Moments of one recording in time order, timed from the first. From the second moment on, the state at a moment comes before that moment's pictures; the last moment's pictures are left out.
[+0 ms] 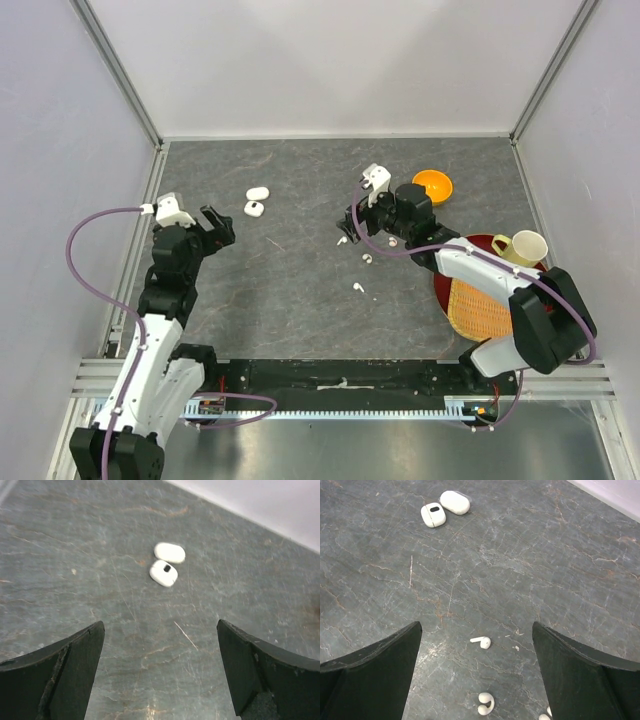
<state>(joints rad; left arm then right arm) -0.09 0.69 0.57 -0.13 -0.15 -0.40 0.53 1.44 0.85 0.29 -0.27 -0.05</state>
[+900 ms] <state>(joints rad) -0.12 1.04 0.66 -0.14 0.05 -0.39 0.55 1.29 0.97 0.14 -0.09 0.19</state>
